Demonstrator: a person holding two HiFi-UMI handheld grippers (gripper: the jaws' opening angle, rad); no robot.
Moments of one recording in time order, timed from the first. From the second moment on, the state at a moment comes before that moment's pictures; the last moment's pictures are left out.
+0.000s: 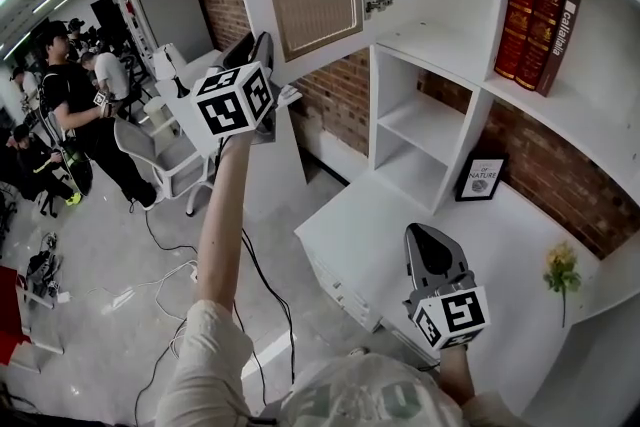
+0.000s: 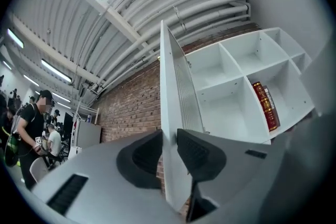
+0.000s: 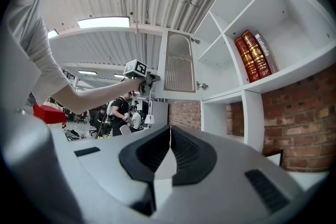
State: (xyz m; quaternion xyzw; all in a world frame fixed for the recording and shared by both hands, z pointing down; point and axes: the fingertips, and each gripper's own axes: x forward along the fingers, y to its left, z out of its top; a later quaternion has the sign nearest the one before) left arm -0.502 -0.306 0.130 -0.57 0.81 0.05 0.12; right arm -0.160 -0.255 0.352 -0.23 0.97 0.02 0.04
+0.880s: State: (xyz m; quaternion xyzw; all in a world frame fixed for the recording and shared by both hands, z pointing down) left arm -0.383 -0.295 0.129 -0.68 0.72 0.07 0.13; right arm -0.161 -0.246 0.345 -0.23 0.97 0.03 0.04
